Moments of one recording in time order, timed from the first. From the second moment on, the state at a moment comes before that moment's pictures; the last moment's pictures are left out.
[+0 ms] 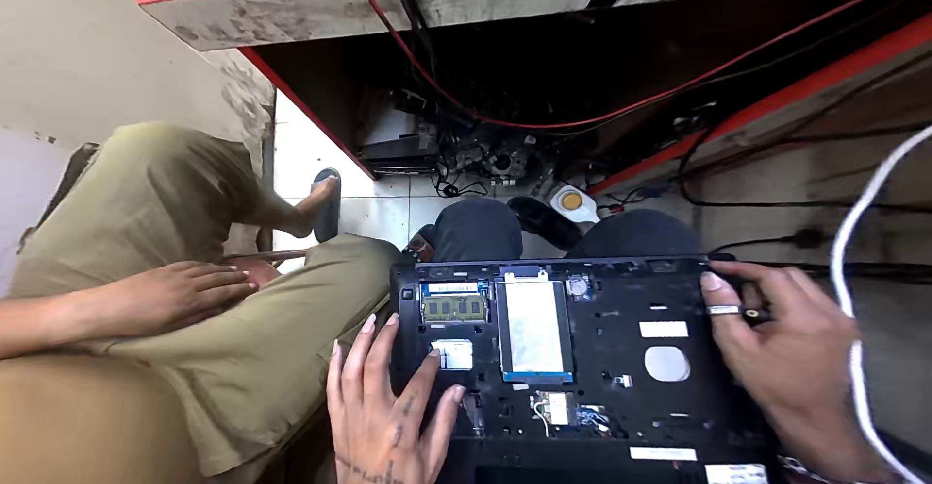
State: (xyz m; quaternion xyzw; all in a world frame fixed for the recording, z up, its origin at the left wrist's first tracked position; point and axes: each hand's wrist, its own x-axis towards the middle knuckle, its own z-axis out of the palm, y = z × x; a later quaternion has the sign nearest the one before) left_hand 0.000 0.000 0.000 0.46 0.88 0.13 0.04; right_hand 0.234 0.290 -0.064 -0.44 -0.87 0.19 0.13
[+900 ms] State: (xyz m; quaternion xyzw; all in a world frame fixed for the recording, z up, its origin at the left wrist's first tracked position) left_hand 0.031 0.006 0.008 0.58 0.80 0.04 0.16; right_hand 0.231 0.289 -0.064 -0.44 -0.86 0.19 0.15
